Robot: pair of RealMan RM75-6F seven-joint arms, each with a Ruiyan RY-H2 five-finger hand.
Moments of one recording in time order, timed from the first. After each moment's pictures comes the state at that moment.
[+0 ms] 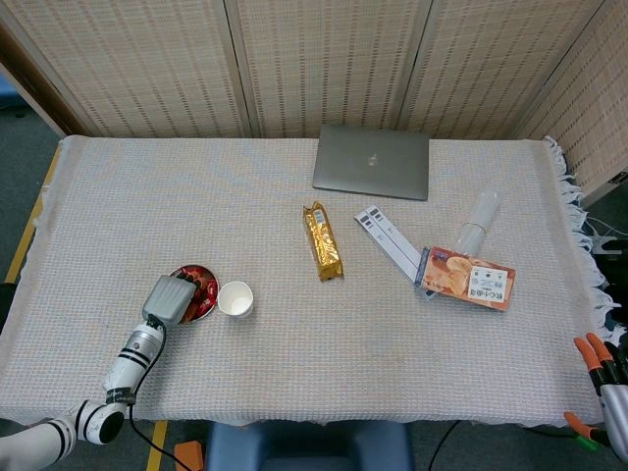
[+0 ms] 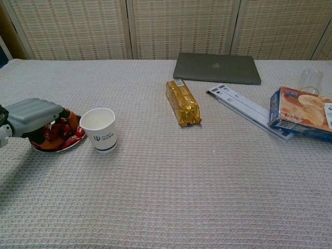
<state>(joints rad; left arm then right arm) -0.58 -1.62 -0.13 -1.14 1.32 0.94 0.35 -0.16 -0.99 -0.08 -1.71 -1.57 1.55 -0.10</state>
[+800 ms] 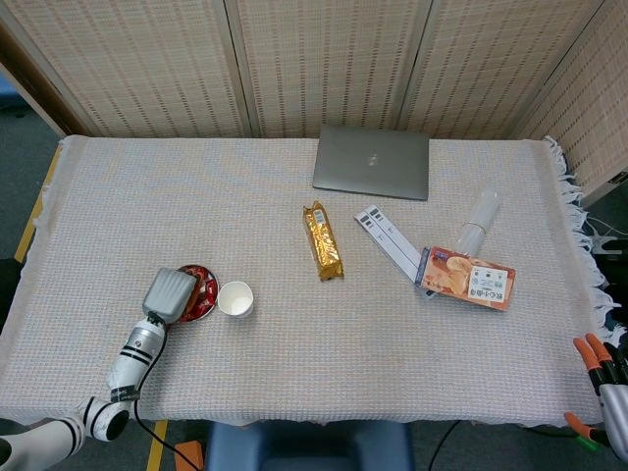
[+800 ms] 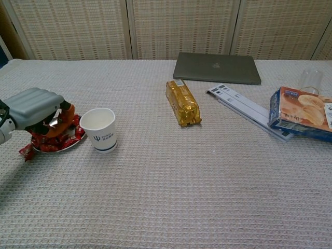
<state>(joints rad) -0.59 -1.70 -0.12 -1.01 1.38 1.07 0.30 -0.15 -0.98 -0.08 -1.72 -1.56 1.53 -0.10</state>
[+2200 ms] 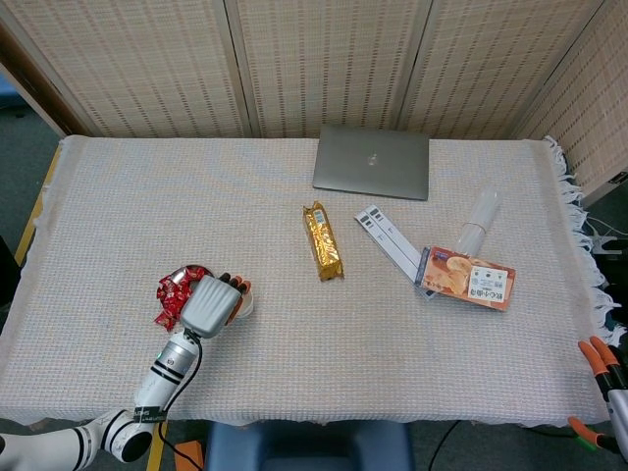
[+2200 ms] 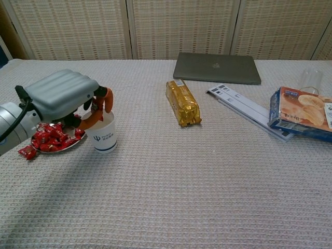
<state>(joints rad) -0.62 -1.64 -0.12 -1.40 1.42 1.17 0.58 -0.16 -0.95 -0.10 -1.70 -1.61 1.57 -0.01</state>
